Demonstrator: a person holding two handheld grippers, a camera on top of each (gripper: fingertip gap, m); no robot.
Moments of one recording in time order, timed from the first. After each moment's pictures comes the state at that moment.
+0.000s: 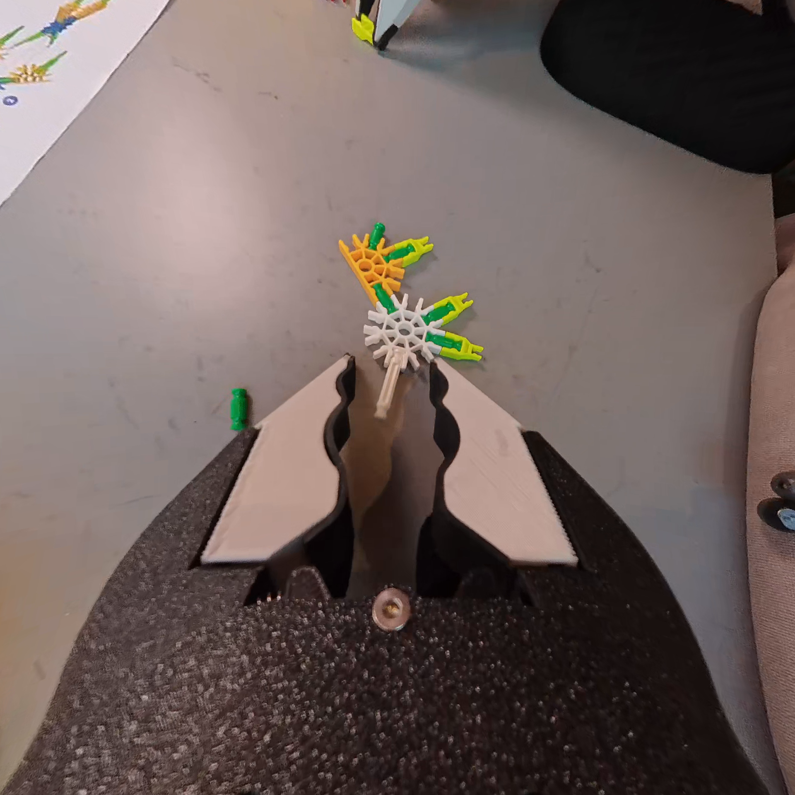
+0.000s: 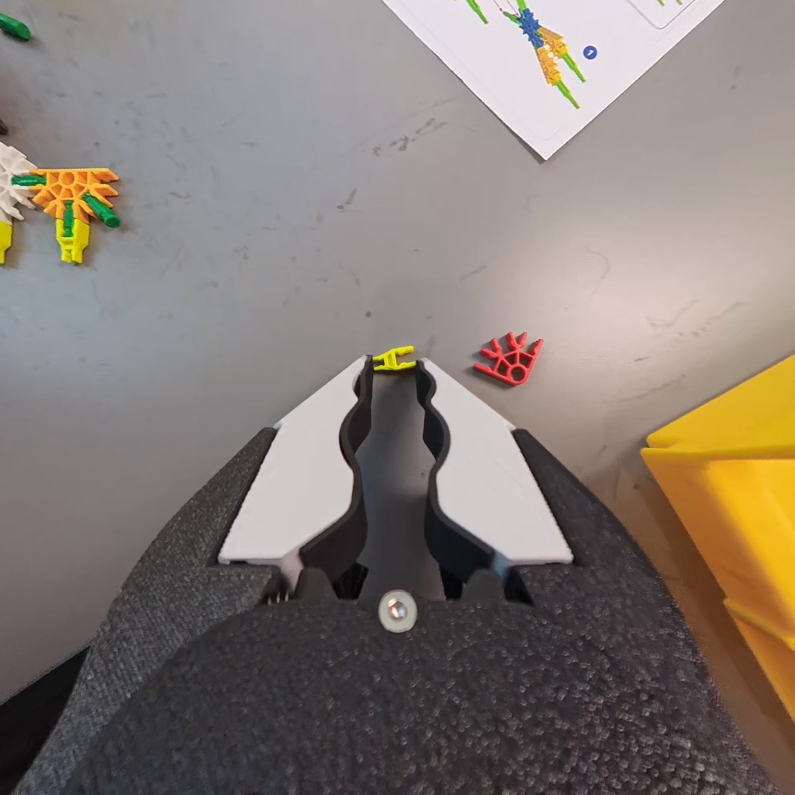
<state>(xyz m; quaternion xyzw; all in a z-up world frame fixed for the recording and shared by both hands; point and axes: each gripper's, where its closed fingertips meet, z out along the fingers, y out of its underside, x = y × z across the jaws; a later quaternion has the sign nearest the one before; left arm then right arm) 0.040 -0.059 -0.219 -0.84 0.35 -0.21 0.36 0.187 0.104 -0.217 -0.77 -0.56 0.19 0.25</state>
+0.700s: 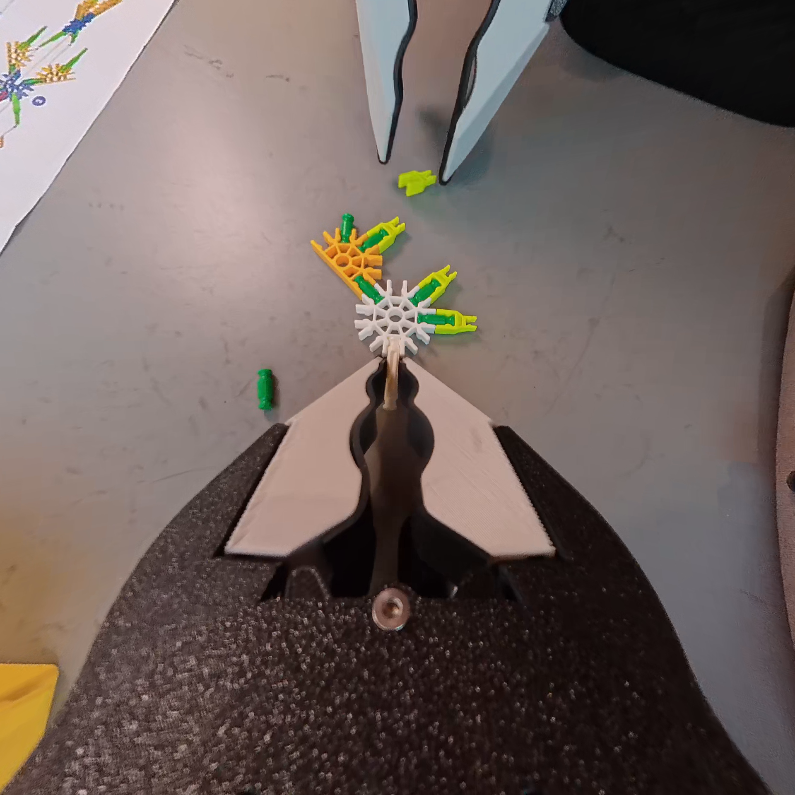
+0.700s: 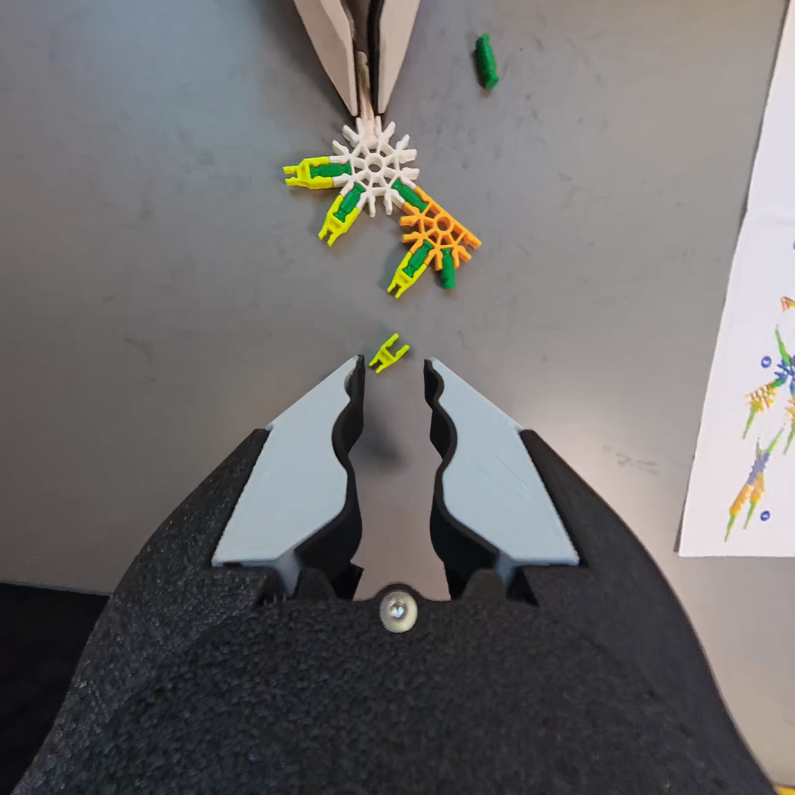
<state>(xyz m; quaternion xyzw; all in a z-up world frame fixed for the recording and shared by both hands) 0.026 -0.060 -0.220 -0.84 0.37 -0.19 0.36 0.103 0.004 -0.214 -0.48 -0.85 0.16 0.16</state>
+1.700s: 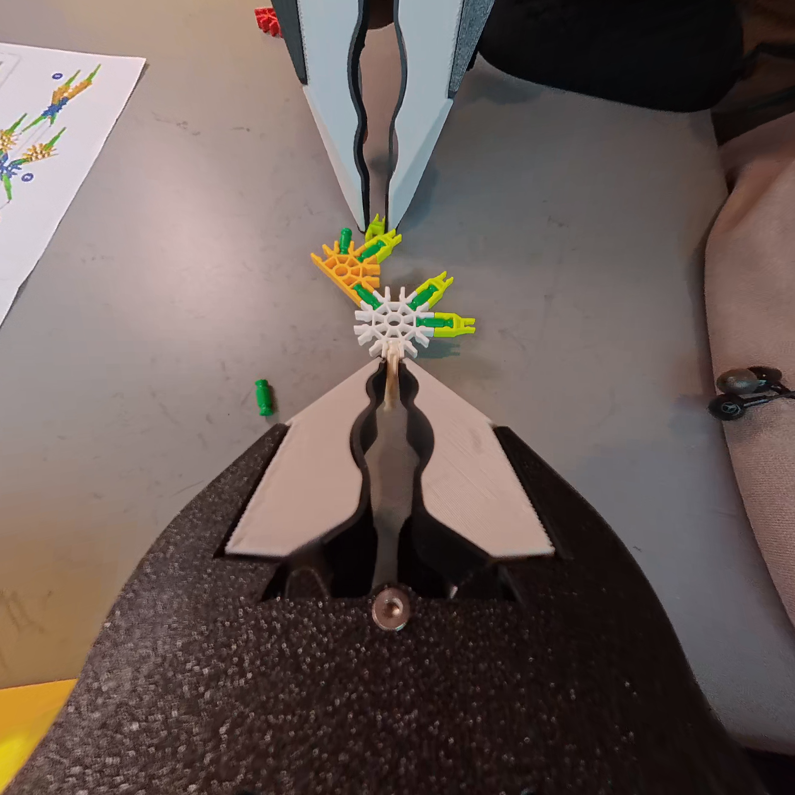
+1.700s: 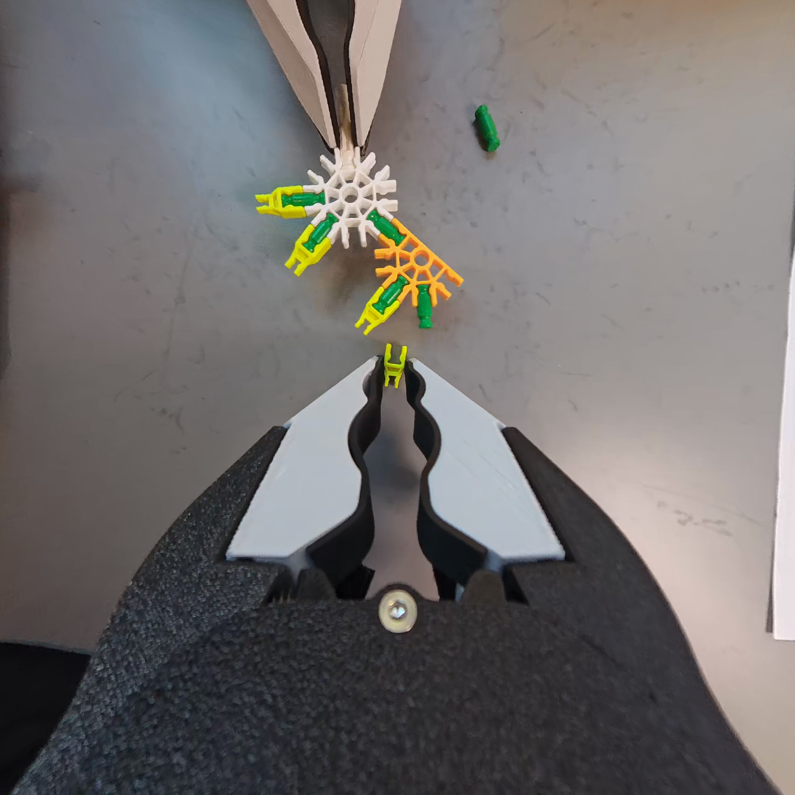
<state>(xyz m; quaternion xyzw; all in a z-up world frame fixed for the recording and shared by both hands) 0.024 -0.072 -0.205 -0.79 0.43 -0.22 0.38 0.083 -0.017 -0.219 -0.50 -0.82 0.23 0.14</state>
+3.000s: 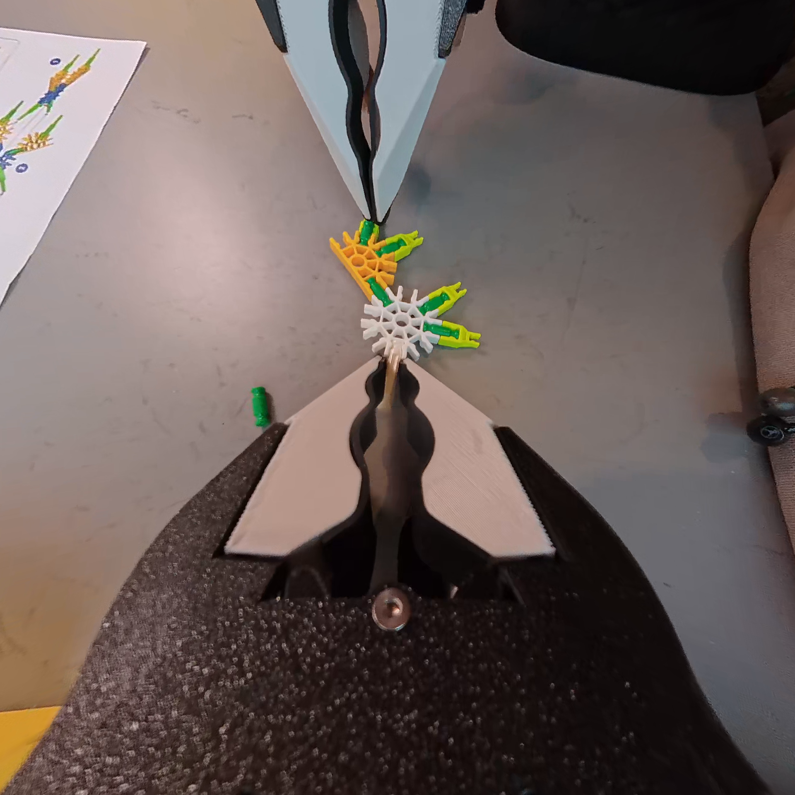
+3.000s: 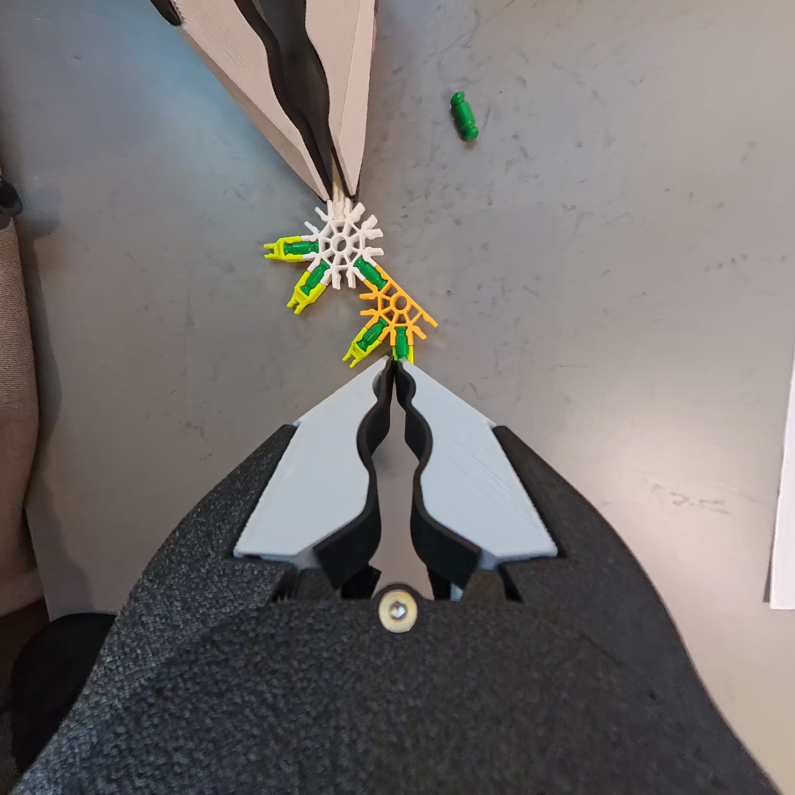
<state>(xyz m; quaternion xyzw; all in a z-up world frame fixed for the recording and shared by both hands) 0.029 -0.065 -0.216 -0.80 0.42 -0.20 0.38 0.080 -0.014 -0.212 -0.55 -0.81 0.20 0.09</state>
